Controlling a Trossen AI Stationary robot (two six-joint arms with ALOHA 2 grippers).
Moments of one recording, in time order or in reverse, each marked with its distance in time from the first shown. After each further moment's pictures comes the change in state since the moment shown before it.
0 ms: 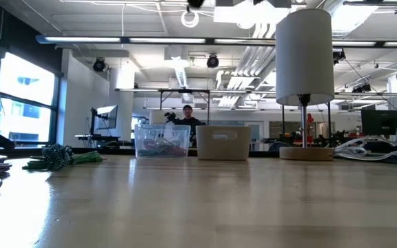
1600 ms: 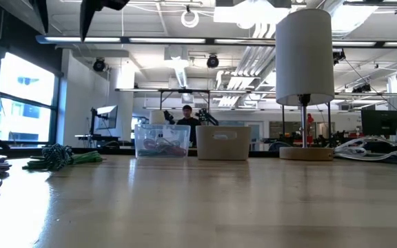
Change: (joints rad) left arm 0.443 0.052 -0.824 0.110 0.484 0.319; right arm 0.571 -0.303 0.000 -0.655 0.740 -0.316
